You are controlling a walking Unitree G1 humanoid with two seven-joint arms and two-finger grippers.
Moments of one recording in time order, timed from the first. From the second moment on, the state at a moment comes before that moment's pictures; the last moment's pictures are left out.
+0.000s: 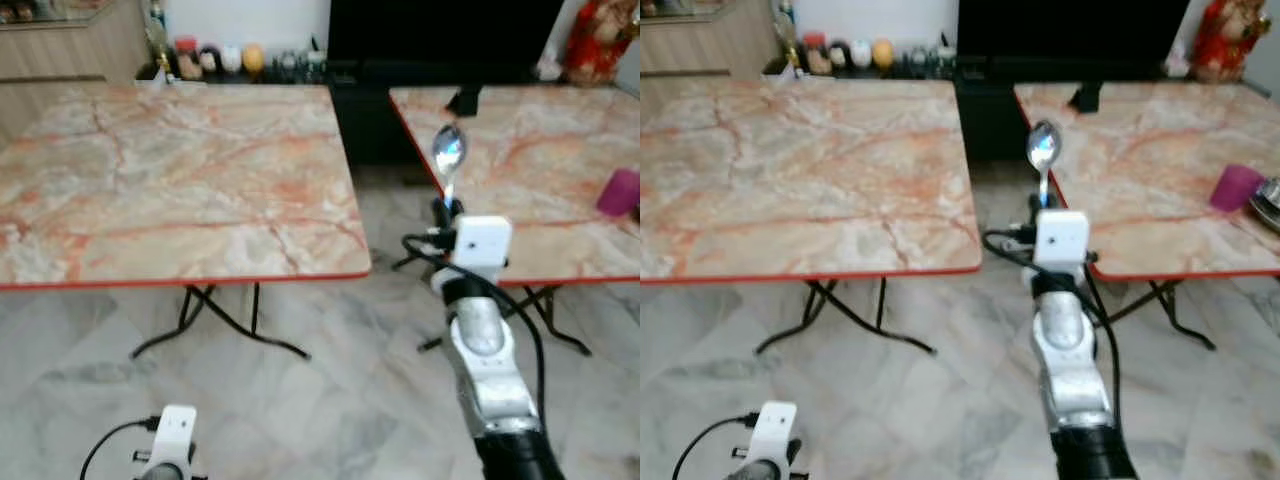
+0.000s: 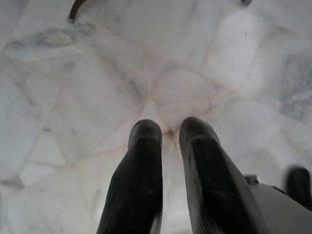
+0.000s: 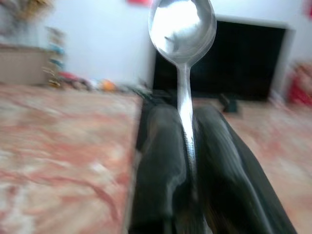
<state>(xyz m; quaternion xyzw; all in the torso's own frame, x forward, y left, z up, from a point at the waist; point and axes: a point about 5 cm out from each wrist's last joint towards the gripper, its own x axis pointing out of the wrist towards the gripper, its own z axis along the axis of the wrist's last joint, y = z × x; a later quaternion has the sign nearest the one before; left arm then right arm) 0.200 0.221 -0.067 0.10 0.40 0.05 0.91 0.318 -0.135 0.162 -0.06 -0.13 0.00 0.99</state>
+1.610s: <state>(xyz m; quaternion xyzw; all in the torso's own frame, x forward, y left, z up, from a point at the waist) 0.201 0.218 -0.067 0.09 0.40 0.04 0.91 0.319 -0.148 0.162 -0.06 -0.12 -0.03 0.99</state>
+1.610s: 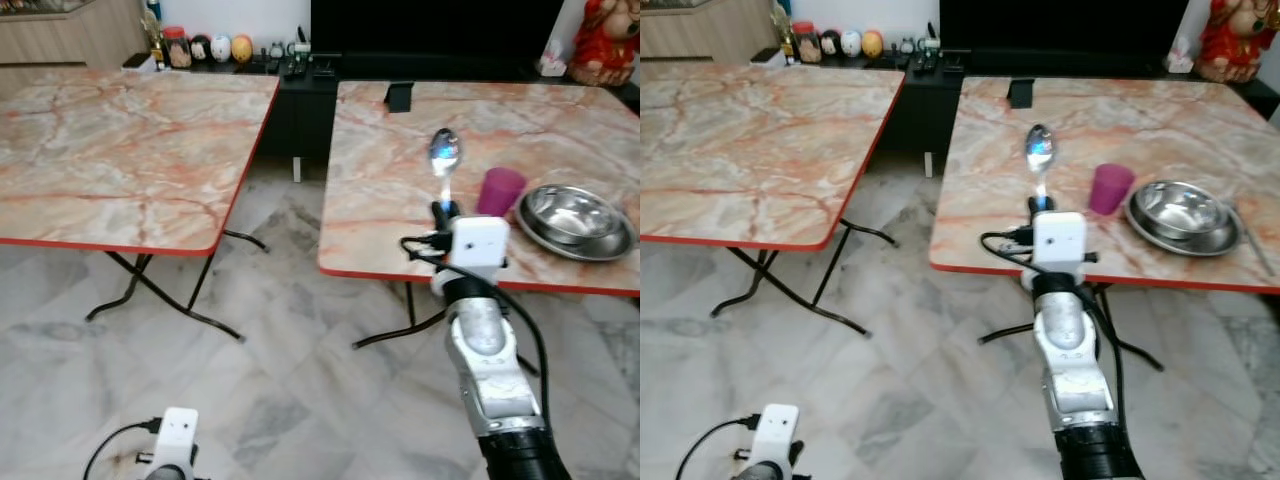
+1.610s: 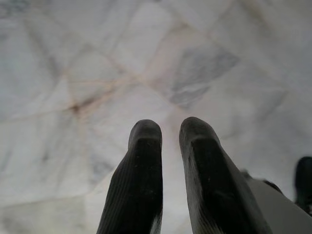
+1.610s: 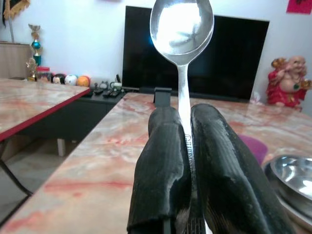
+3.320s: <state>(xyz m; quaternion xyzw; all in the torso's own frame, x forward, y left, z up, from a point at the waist) 0.200 0.218 -0.068 0.08 0.40 0.04 0.91 0.318 -0.145 0.161 -0.05 -0.11 -0.03 0.99</state>
